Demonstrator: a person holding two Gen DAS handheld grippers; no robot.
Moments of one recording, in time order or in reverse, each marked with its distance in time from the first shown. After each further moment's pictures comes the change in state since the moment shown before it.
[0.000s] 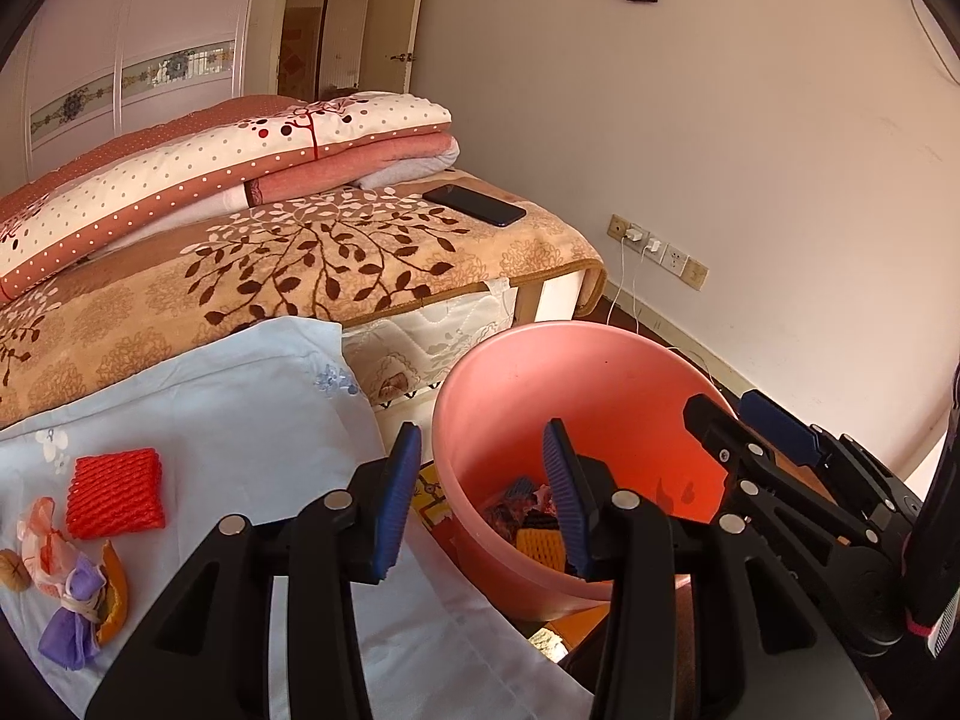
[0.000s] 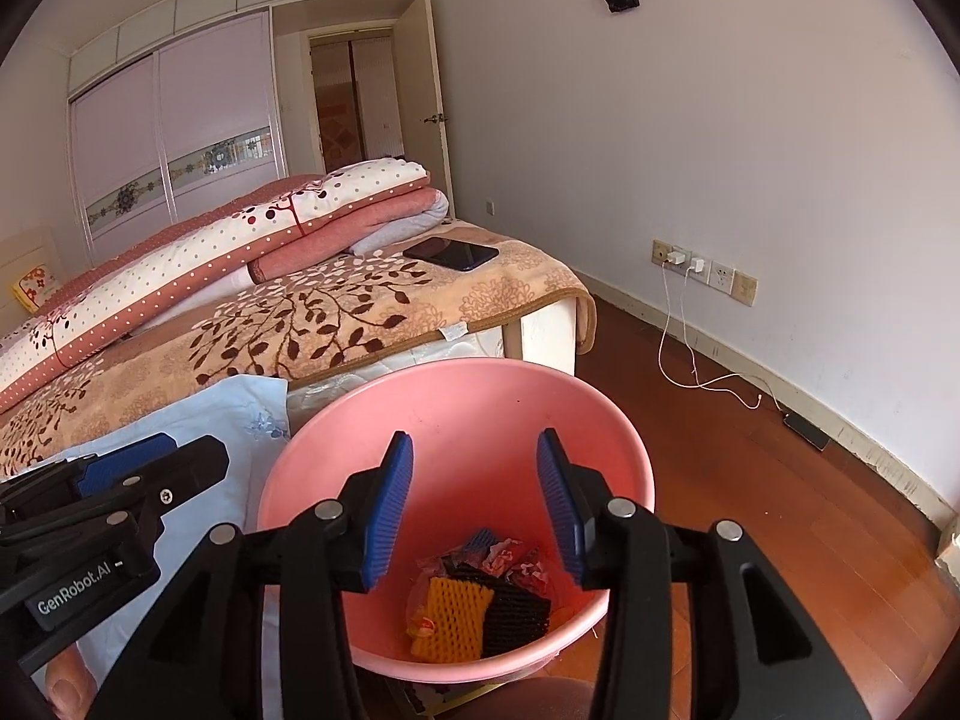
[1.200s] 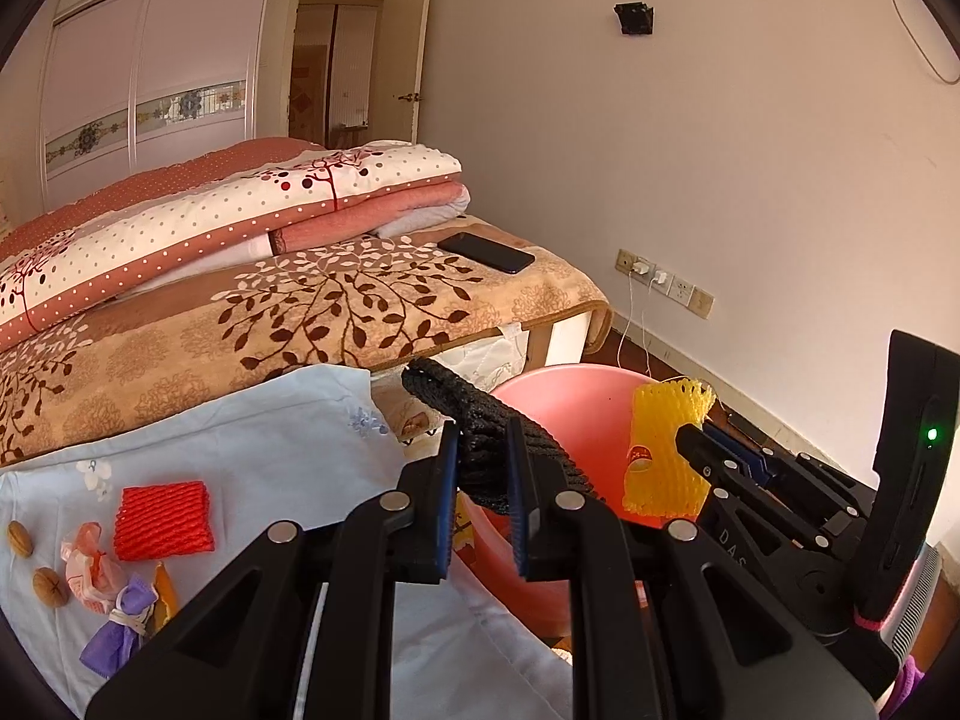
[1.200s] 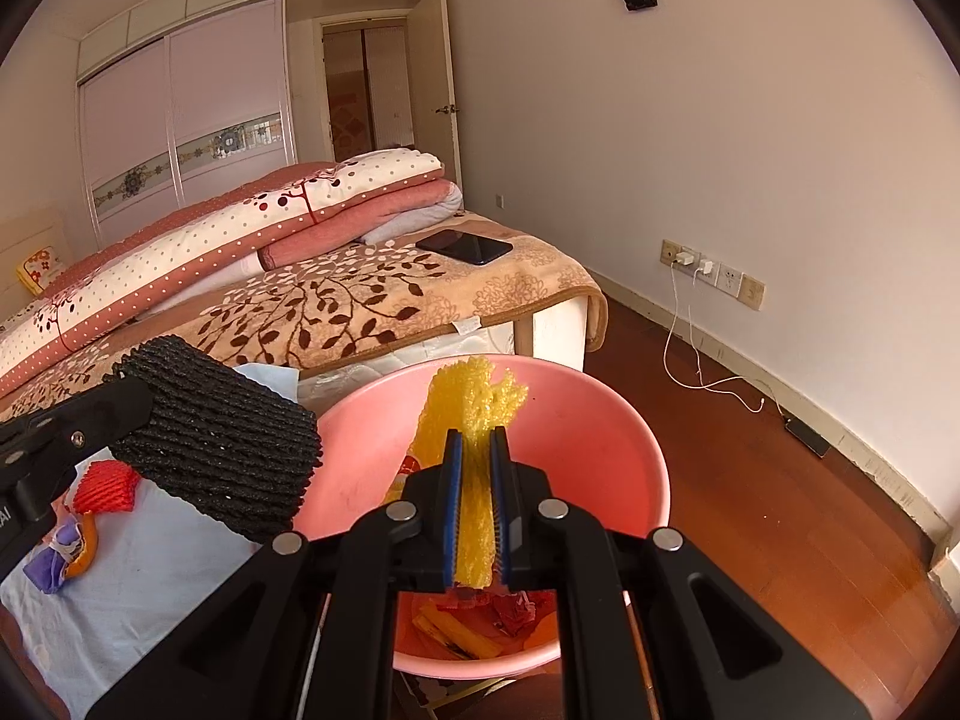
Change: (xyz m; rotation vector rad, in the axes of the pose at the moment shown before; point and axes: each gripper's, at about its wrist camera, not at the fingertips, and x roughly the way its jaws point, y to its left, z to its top) left arm -0.034 -0.002 0.009 0.029 -0.091 0.031; right arm 0.002 0.009 0.002 -0.030 0.025 0.007
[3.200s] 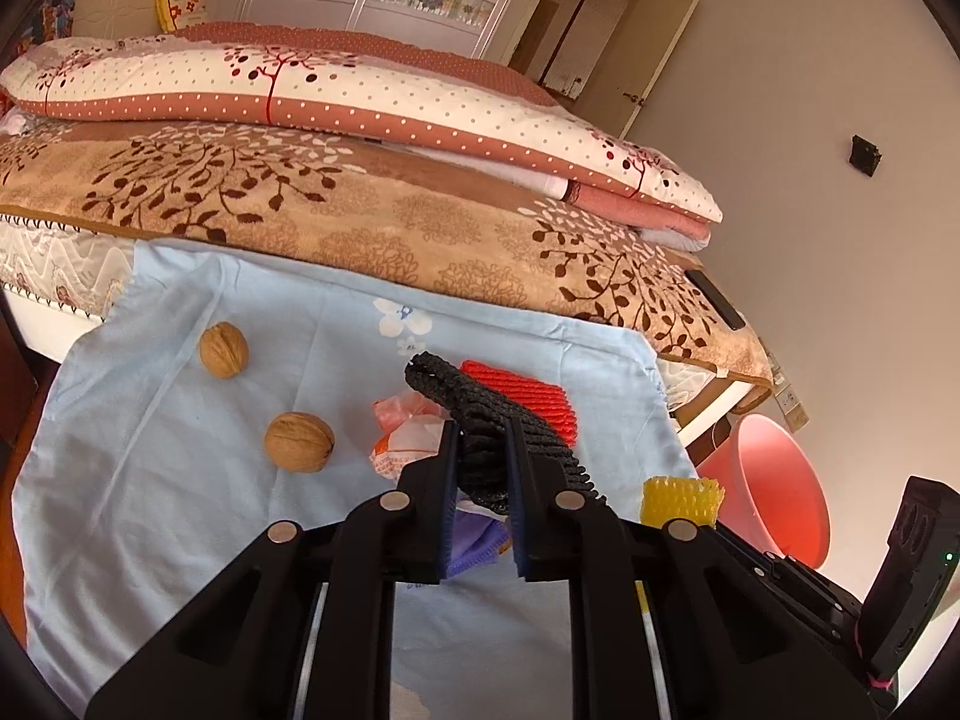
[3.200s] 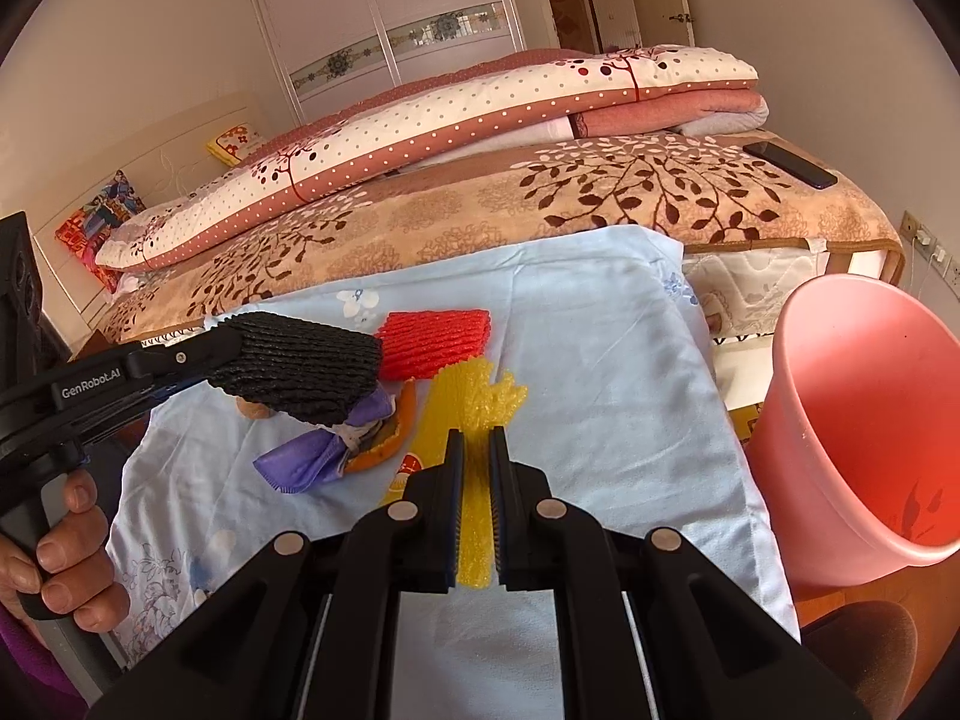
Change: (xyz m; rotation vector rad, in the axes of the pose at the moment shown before) left arm -0.106 0.233 -0.066 -0.507 0.053 0.210; right arm -0.019 0.199 -0.047 -0.196 0.269 0.507
